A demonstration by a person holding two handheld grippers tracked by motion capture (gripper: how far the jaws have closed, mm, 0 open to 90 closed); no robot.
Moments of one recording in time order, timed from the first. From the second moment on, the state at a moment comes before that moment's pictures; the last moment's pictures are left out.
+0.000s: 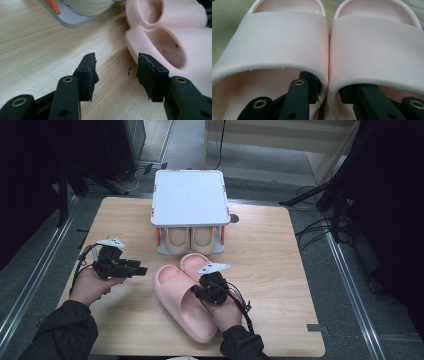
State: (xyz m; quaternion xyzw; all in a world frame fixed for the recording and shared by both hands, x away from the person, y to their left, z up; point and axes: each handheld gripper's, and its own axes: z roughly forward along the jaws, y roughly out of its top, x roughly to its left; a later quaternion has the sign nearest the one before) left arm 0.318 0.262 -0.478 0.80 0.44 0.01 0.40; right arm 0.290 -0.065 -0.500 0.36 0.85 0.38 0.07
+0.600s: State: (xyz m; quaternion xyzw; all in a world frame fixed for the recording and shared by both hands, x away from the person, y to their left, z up) left arm 0.313 0.269 -0.478 0.80 0.45 0.01 0.40; right arm 0.285 -0.069 -0.430 0.15 0.90 0.41 -0.04
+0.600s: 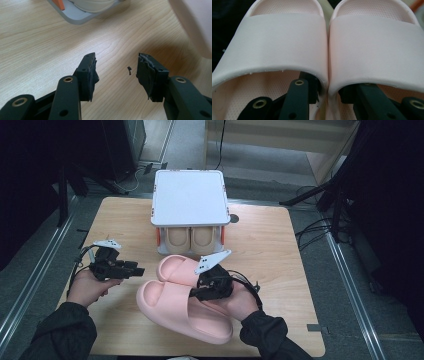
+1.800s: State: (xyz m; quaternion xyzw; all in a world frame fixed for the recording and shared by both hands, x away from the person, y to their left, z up) left arm 0.276 0.288 -0.477 0.78 0.50 0.02 0.39; right arm 0.370 -0.042 -0.301 0.17 0.91 0.38 0.01
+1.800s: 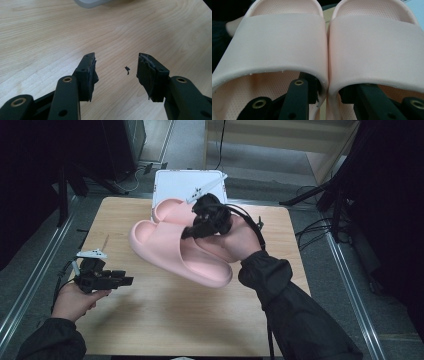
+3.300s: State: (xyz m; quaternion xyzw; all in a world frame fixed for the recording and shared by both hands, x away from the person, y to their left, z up) left arm 0.298 0.253 -0.474 0.81 0.43 0.00 0.40; right arm 0.536 0.039 -0.323 0.58 0.73 0.28 0.23
